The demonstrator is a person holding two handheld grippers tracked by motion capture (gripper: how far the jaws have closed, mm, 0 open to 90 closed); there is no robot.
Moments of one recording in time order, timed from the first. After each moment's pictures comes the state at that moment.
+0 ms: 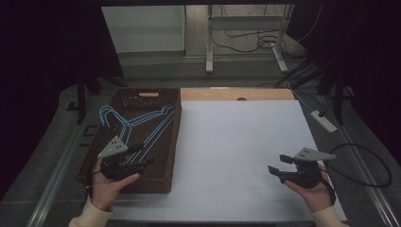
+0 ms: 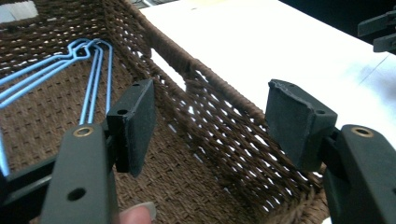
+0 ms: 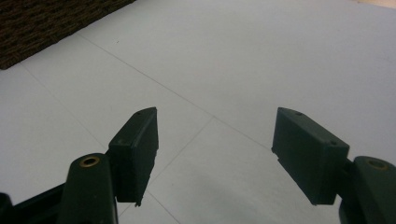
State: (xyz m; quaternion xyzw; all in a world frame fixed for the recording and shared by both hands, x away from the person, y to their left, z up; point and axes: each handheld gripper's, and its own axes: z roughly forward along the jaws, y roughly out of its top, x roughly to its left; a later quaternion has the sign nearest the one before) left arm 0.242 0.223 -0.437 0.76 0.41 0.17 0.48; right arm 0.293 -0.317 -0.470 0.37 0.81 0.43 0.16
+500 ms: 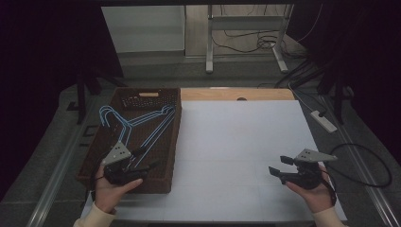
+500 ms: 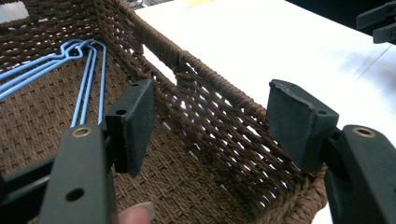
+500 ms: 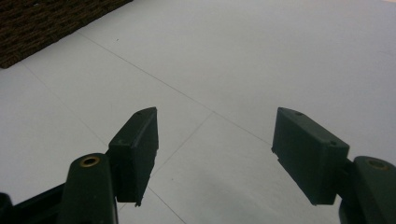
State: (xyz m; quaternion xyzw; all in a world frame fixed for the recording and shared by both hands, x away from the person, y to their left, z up) left arm 0.237 0.217 -0.445 0.76 0.40 0.18 0.47; right arm 0.291 -0.320 -0.473 0.37 0.81 0.43 0.16
